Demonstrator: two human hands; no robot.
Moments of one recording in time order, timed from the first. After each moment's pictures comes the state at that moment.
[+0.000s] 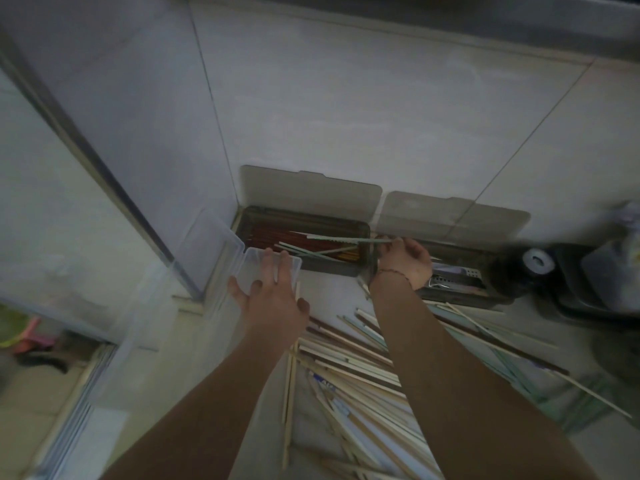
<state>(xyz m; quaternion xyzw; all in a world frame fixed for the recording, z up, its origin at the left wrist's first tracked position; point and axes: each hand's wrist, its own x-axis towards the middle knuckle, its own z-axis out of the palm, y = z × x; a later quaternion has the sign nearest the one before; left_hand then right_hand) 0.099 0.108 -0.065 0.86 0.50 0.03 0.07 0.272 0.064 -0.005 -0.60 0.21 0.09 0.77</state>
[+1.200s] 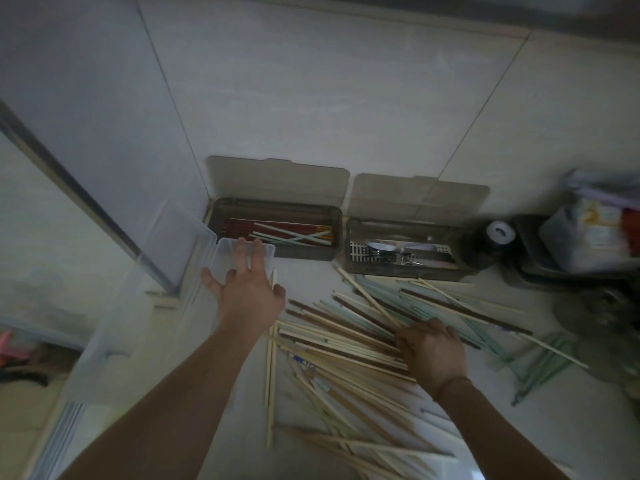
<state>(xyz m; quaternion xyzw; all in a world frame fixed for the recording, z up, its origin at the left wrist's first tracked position) 0.099 0.111 -0.071 0.87 0.50 0.04 0.05 0.272 -0.155 -0.070 -0.88 -0.46 -0.01 0.08</state>
